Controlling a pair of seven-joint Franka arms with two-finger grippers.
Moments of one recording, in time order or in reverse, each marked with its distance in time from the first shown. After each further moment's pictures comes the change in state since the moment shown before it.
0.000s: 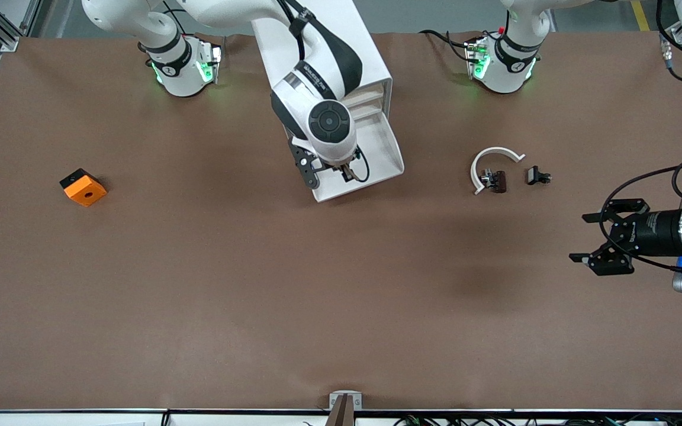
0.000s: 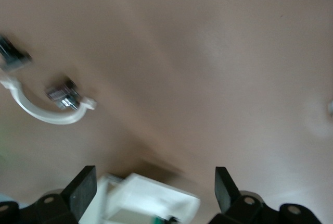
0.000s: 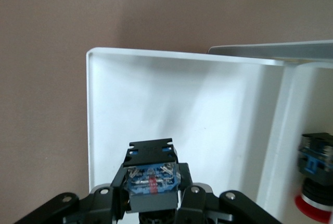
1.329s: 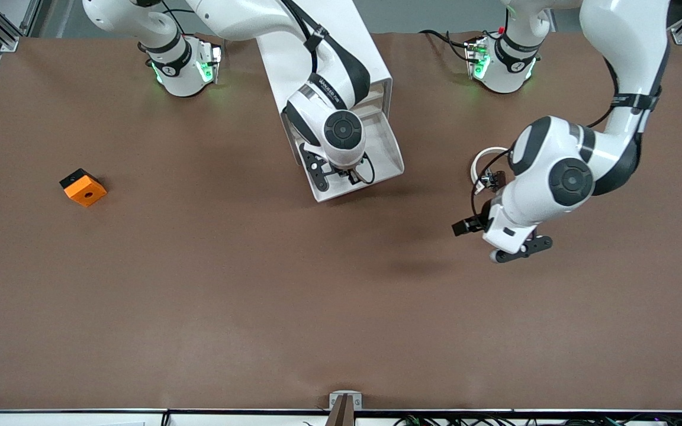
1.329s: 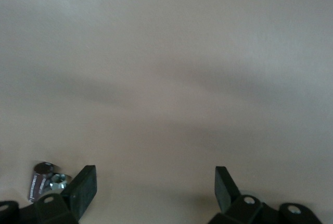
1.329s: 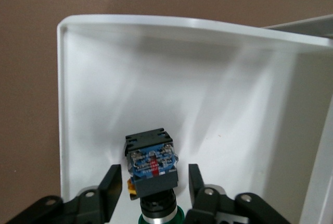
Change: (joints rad) left arm -0.094 -0.143 -0.336 -0.626 0.388 0.621 0.226; right arm 0.037 0.058 0.000 -0.025 0.000 0.075 0.001
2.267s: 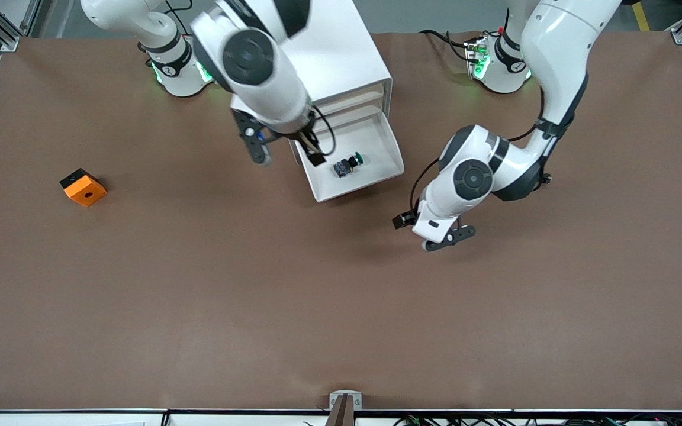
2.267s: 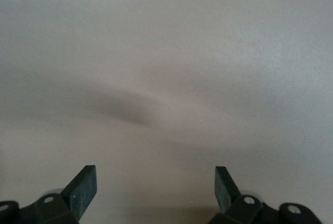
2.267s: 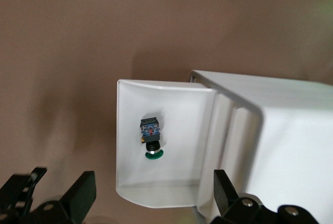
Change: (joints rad) left arm -0.195 0.158 -0.001 -0.007 0.000 0.196 -0.286; right arm -0.159 -0.365 -0.038 0.064 0.000 -0.341 -0.125
